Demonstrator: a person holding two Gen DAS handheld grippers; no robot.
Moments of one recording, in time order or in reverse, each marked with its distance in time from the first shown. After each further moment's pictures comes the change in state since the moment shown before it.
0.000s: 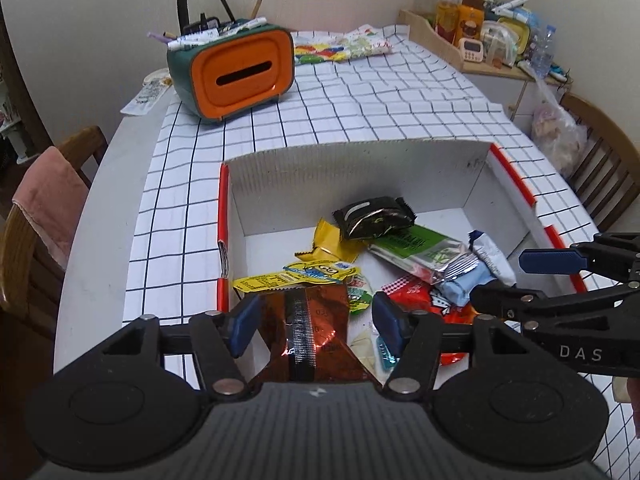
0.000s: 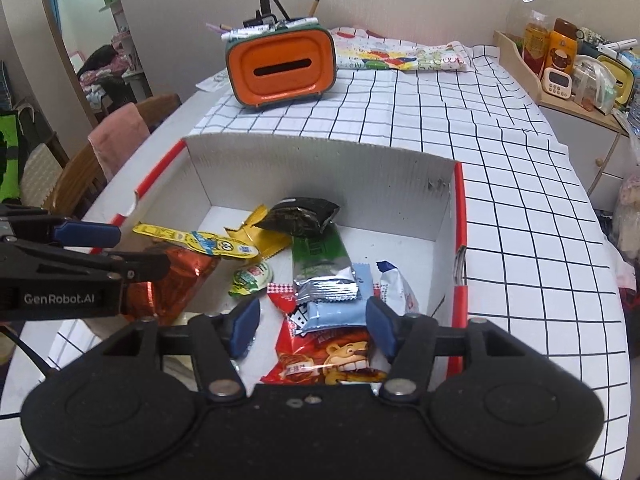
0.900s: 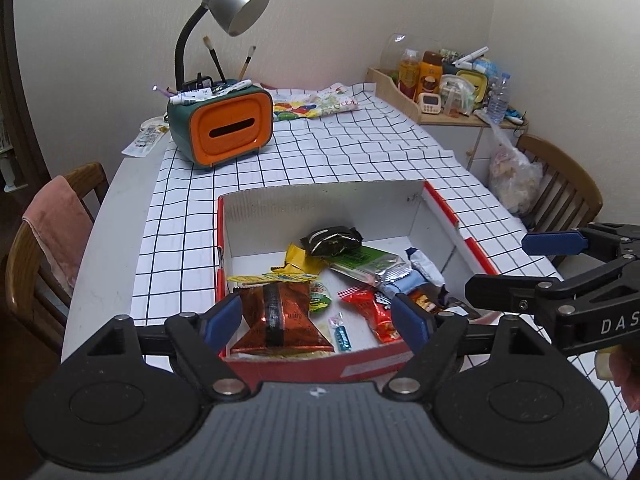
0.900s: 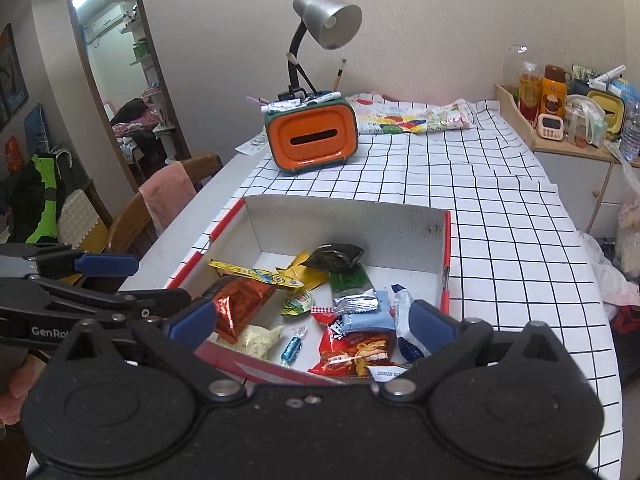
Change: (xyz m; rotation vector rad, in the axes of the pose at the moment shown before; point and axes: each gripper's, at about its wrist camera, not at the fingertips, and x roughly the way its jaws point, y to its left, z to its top) left arm -0.086 -0.007 -0.040 0.001 -0.171 -0.080; right arm -0.088 0.013 -0.022 0.006 -0.186 0.071
